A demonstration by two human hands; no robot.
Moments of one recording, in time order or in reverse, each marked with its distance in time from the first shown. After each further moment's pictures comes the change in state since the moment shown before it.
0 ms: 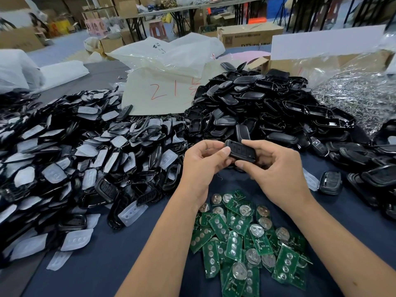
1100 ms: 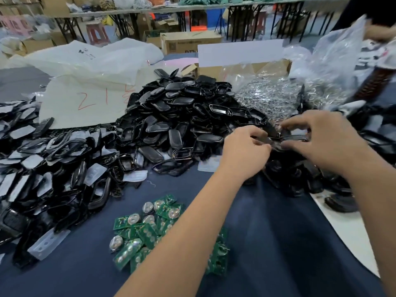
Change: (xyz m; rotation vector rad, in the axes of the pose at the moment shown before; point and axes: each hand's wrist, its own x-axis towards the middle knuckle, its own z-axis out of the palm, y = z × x) left_hand -0.016 -0.014 0.200 0.636 -0.364 0.067; right_hand 0.014 -0.032 -0.218 -0.938 -0.067 0.114
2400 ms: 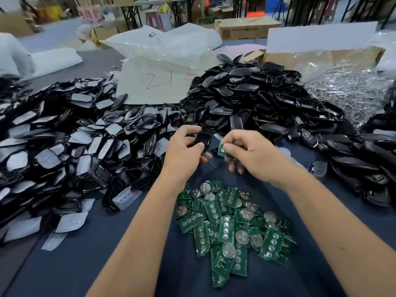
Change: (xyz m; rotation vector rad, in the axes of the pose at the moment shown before) left_hand -0.069 -0.099 -0.182 -0.219 0.439 -0.134; right_hand 0.012 -0.175 0.132 0.879 -0.482 -0.142
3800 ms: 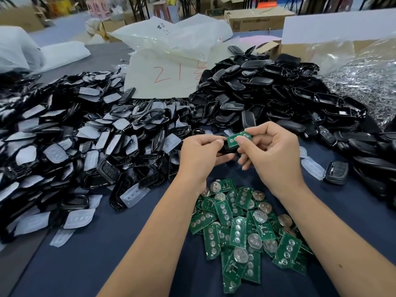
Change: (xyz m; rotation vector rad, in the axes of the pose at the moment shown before) left_hand -0.006 -0.003 0.017 -0.226 0.024 -0.178; right_hand -0.003 0.022 0.029 0.338 0.504 -0.198
